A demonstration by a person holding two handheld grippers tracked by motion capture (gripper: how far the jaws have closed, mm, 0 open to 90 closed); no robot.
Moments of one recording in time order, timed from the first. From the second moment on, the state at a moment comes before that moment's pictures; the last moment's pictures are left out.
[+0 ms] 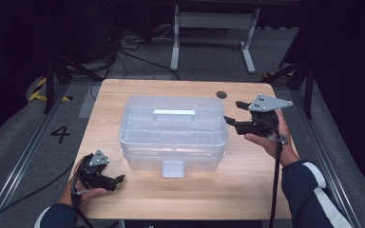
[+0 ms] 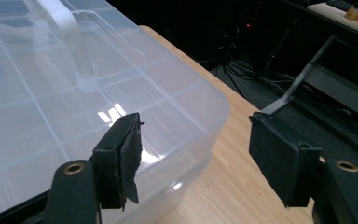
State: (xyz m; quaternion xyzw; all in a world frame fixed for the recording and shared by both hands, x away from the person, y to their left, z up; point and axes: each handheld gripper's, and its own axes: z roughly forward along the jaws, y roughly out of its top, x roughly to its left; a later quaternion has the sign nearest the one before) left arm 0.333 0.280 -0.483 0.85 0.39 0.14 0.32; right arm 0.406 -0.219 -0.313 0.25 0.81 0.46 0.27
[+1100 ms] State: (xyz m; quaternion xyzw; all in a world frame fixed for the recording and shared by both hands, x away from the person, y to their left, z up) left arm 0.333 0.280 -0.483 0.85 0.39 0.14 0.32; right arm 0.425 -0.143 -0.316 0.20 0.84 0.44 0.25
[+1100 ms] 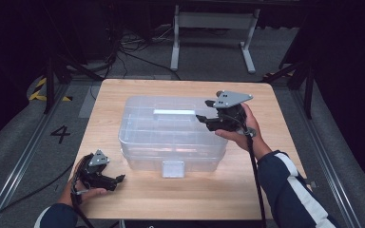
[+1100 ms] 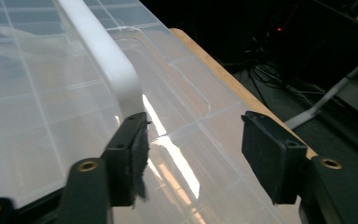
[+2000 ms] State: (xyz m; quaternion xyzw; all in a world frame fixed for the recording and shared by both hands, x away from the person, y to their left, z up) left arm 0.334 0.280 -0.482 0.86 0.38 0.14 0.32; right arm 0.412 -0.135 -0.315 0.16 0.85 0.45 0.22
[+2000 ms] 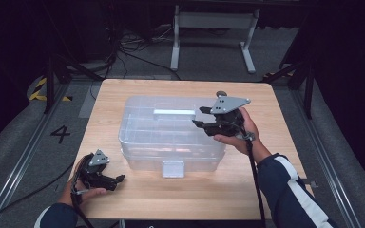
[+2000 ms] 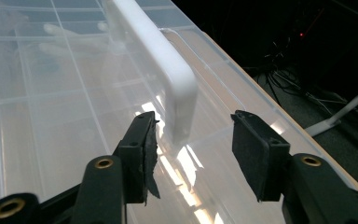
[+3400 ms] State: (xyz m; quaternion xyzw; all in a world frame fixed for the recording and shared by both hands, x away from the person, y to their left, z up) left arm 0.320 0.259 -0.427 0.82 0.36 0.20 0.40; right arm 0.431 -0.117 -0.288 0.15 0.87 0.43 0.20
